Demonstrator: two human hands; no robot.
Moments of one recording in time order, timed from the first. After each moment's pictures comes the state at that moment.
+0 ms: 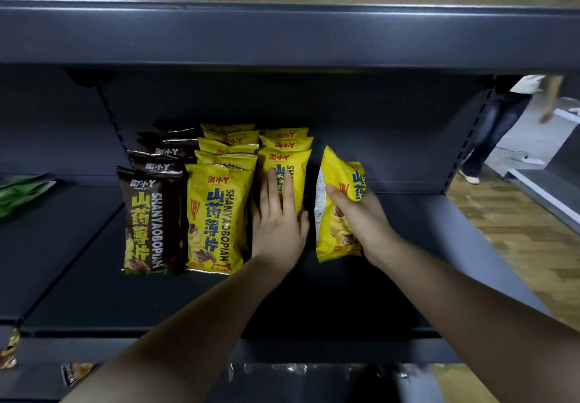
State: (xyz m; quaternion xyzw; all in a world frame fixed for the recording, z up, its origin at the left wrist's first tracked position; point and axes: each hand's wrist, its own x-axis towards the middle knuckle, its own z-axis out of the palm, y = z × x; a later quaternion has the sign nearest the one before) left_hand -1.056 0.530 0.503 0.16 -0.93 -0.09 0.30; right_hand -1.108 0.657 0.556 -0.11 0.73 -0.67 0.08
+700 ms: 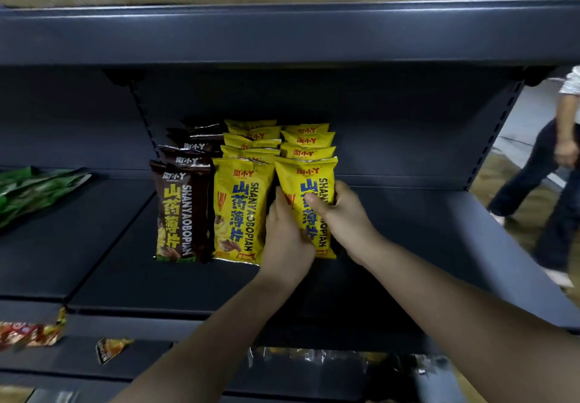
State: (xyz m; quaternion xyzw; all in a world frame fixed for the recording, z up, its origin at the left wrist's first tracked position) left_hand -1.001 0.535 0.523 0.17 -0.86 -0.42 0.25; right_hand -1.073 0.616 0.556 -0.21 0.75 -0.62 0.09
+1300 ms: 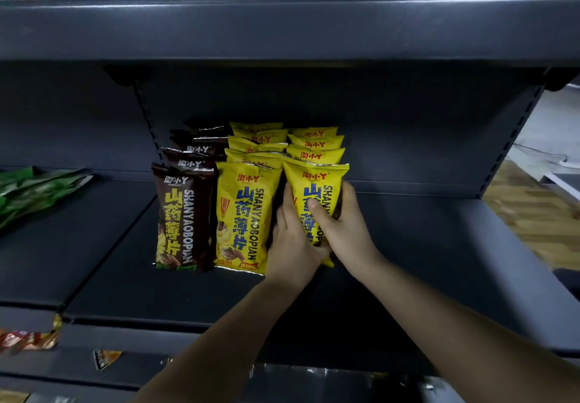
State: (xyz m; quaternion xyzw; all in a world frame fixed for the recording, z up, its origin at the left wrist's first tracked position) left_hand -1.016 0.531 0.512 0.17 -0.86 -0.39 0.26; right_hand -1.082 0.604 0.529 -0.25 0.74 -0.63 0.01
